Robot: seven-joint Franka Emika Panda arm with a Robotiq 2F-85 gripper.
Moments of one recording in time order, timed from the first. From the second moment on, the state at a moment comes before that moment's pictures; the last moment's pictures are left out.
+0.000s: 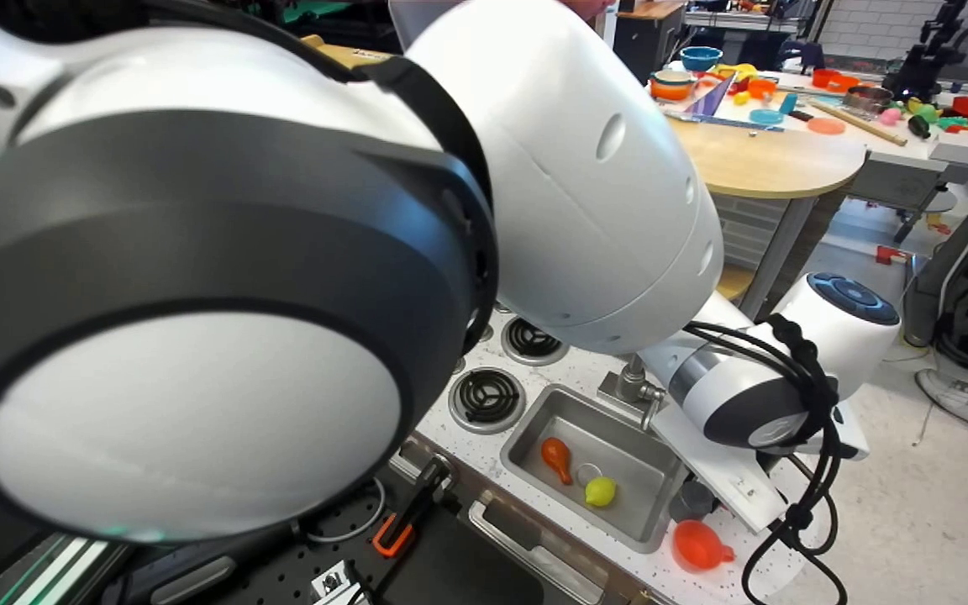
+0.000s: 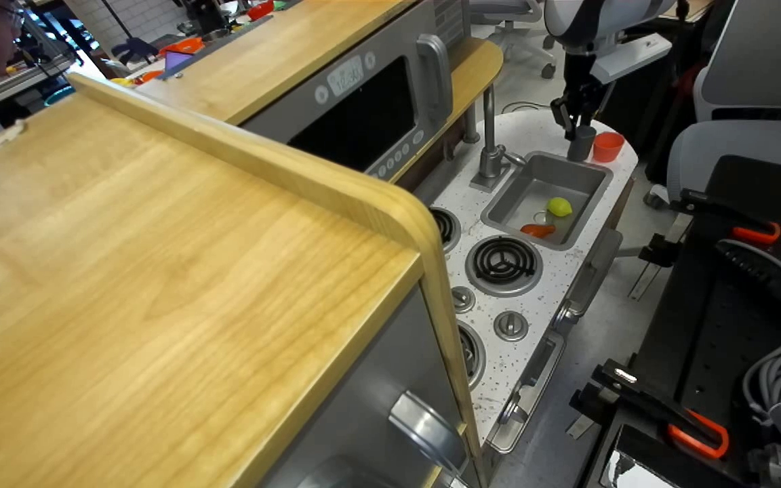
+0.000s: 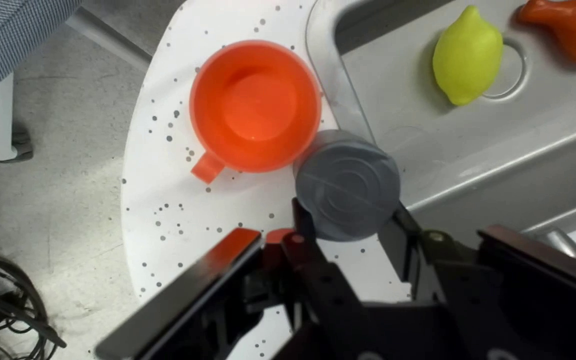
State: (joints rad) arm -0.51 1.17 -0.08 -1.29 0.07 2.38 -0.20
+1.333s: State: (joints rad) arm -0.51 1.14 -0.12 -1.34 0.11 2.41 -0.06
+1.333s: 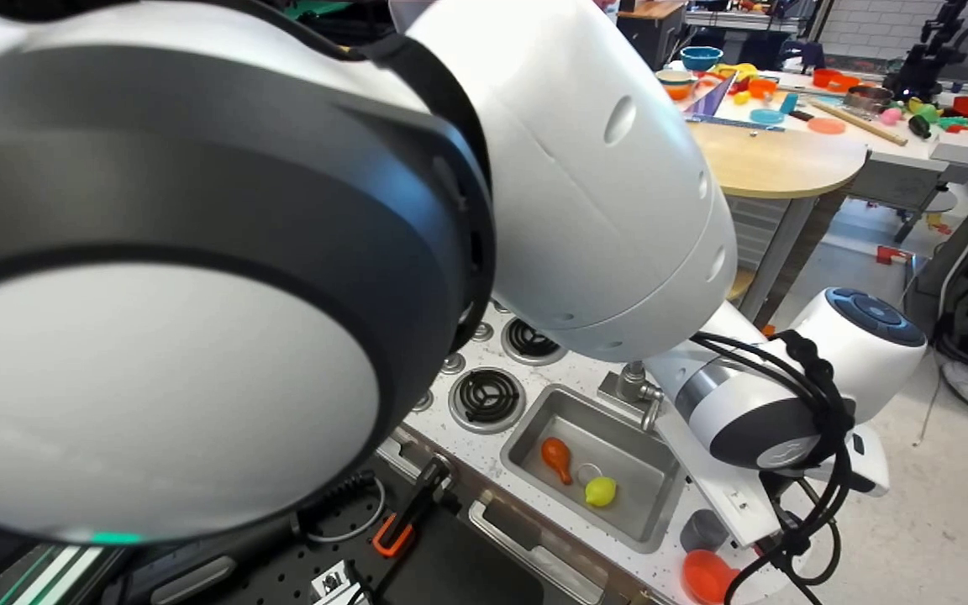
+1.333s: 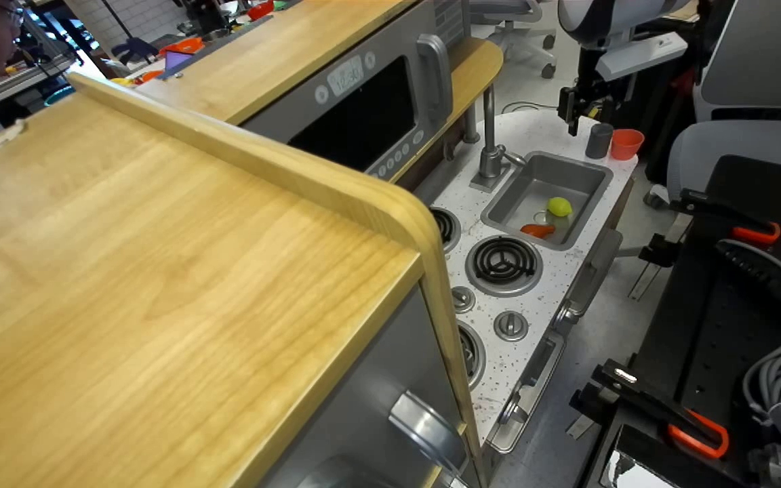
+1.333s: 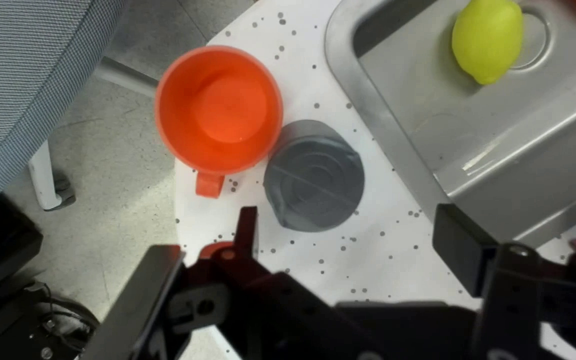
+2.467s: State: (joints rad) arm -0.40 0.78 -0.18 -1.76 0.10 2.43 -0.05
